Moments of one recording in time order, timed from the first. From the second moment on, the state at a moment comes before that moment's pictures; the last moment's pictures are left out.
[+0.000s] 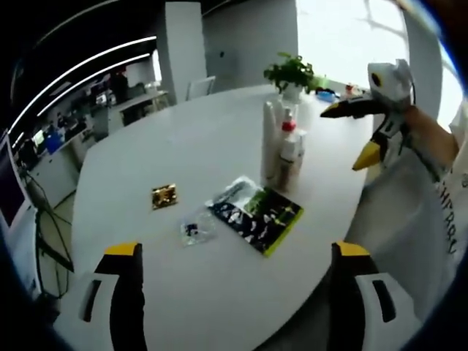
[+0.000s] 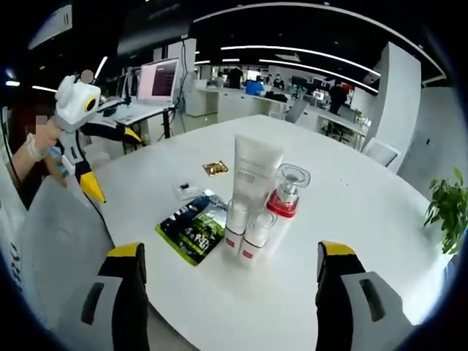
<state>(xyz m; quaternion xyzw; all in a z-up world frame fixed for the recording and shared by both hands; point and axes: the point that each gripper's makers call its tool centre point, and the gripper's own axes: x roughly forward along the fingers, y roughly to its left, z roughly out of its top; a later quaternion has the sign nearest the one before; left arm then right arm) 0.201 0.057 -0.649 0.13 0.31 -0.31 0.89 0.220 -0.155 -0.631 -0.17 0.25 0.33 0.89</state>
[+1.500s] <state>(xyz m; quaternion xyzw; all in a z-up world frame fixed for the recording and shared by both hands) 0.244 0.057 -0.684 0.13 0.36 -0.30 0.87 0.205 -0.100 -0.607 -0.15 0.22 0.43 0.86</state>
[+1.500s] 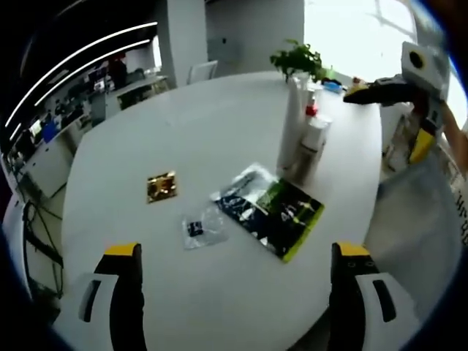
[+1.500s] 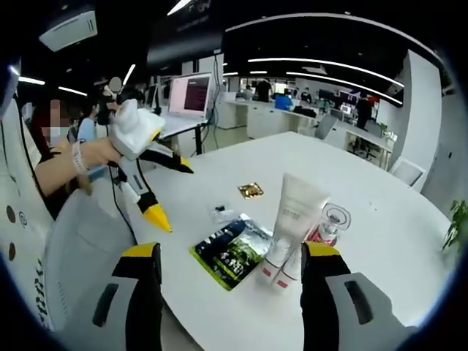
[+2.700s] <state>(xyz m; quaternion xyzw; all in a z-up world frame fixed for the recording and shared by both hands) 0.303 0.057 -0.748 0.12 0.41 -0.25 0.87 0.198 -0.080 -0.638 -0.08 0.26 0.47 0.84</state>
